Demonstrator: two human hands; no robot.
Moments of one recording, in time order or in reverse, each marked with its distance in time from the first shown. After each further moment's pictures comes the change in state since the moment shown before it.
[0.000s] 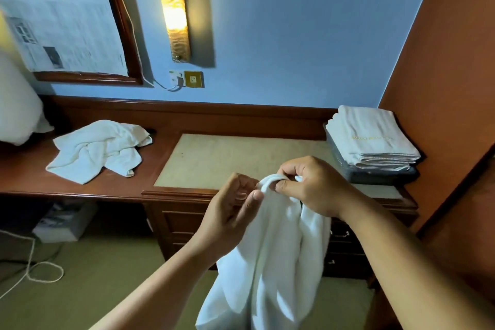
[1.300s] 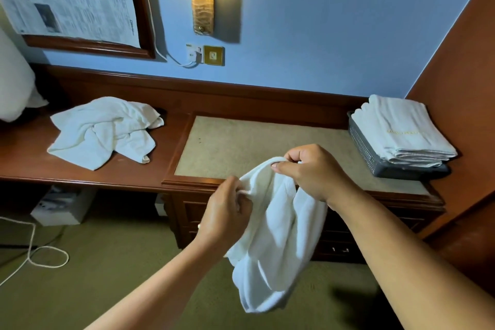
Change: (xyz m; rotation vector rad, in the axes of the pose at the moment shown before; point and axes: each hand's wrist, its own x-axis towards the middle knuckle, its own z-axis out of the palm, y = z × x) left_hand 0.009 -0.120 -0.140 0.403 0.126 -0.248; right_hand 0.131 -0.046 0.122 0.018 0.136 0.263
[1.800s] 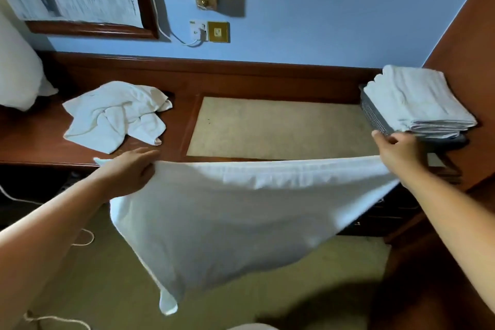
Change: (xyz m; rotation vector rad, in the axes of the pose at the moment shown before) left_hand 0.053 -0.146 -0.187 0.691 -0.384 0.207; right_hand 0.014 0.159 -0.054 -0.215 0.524 0.352
